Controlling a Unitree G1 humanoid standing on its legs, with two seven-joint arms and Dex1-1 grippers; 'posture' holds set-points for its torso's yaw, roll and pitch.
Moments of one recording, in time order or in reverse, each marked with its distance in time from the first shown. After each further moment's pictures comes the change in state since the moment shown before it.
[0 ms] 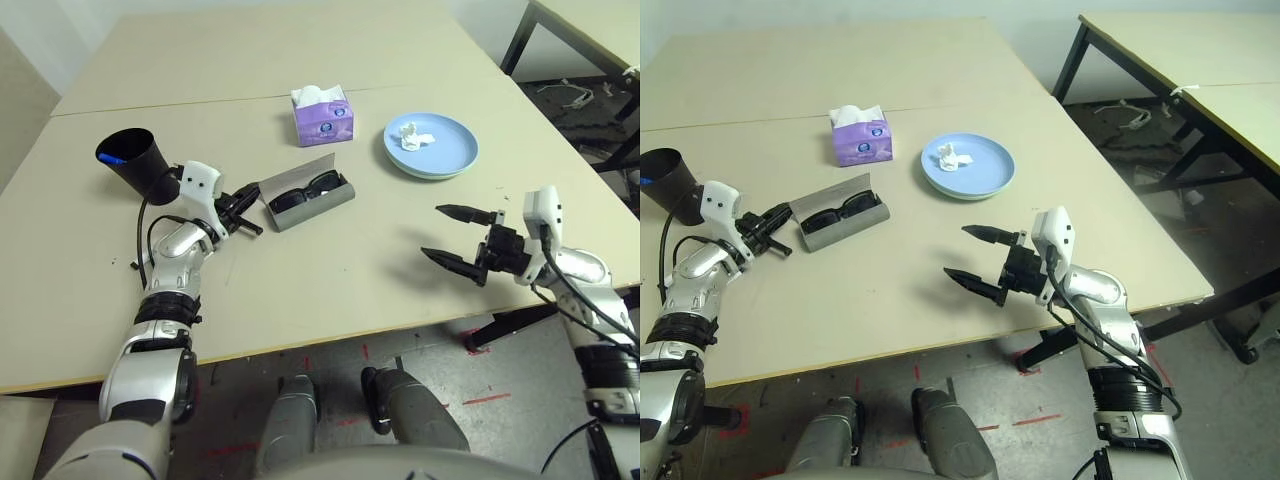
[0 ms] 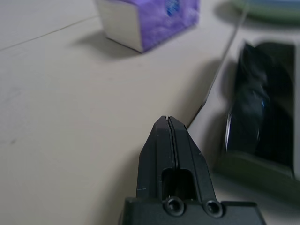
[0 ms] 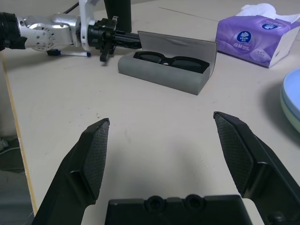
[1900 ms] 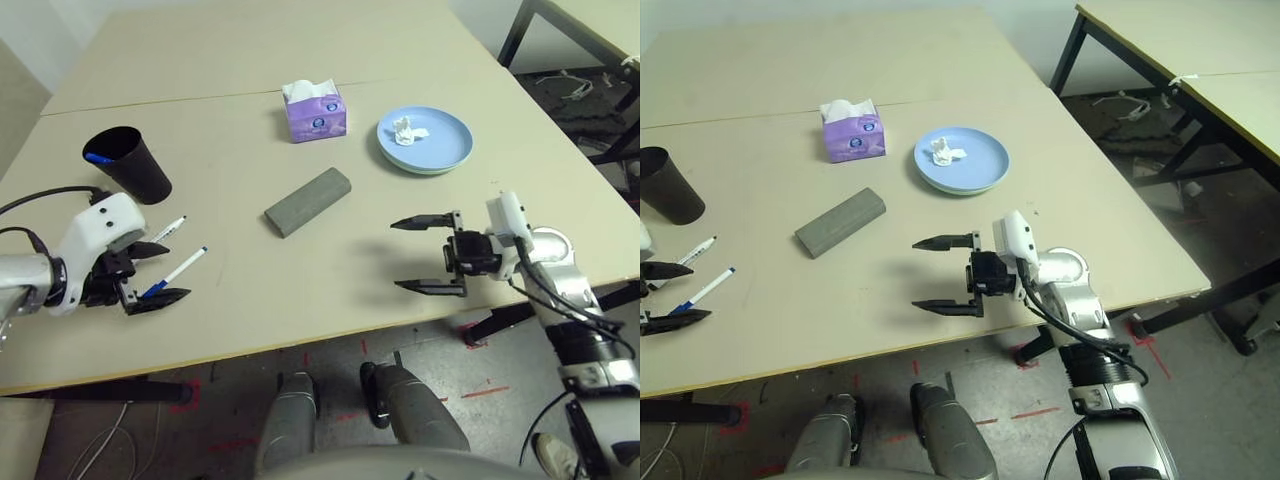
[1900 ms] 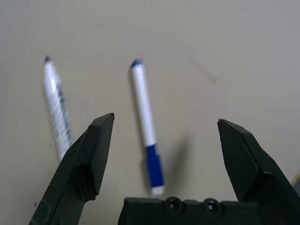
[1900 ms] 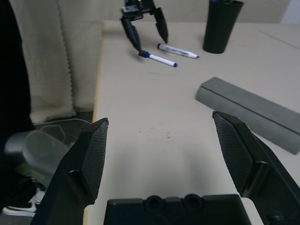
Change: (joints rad) left arm 0.627 0.726 0.172 -0.903 -0.177 0.863 -0.362; right arm -0.154 0.054 0.172 0.043 0.001 -0.109 0.312
